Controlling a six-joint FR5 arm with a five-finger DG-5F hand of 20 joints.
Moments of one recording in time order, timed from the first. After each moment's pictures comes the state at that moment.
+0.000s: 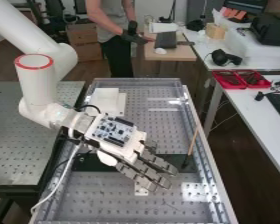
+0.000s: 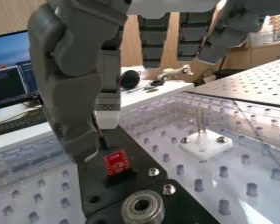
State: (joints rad) arm 1.43 -2.06 -1.84 -2.58 -1.35 -0.52
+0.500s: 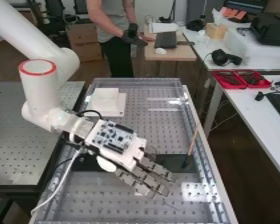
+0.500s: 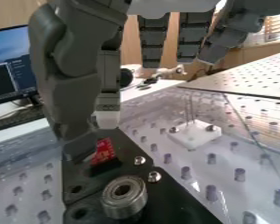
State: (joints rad) arm 1.43 -2.09 -1.84 -2.55 -1.32 -0.52
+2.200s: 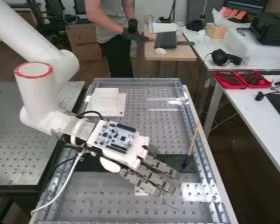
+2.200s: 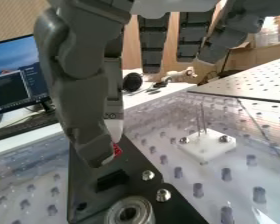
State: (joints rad) arm 1.40 -2.10 -1.83 -2.53 -1.40 -0.51
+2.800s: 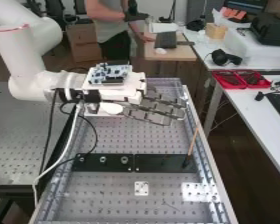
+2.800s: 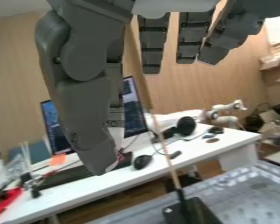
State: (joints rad) arm 1.47 -1.88 -1.91 -2.46 -1.49 -0.52
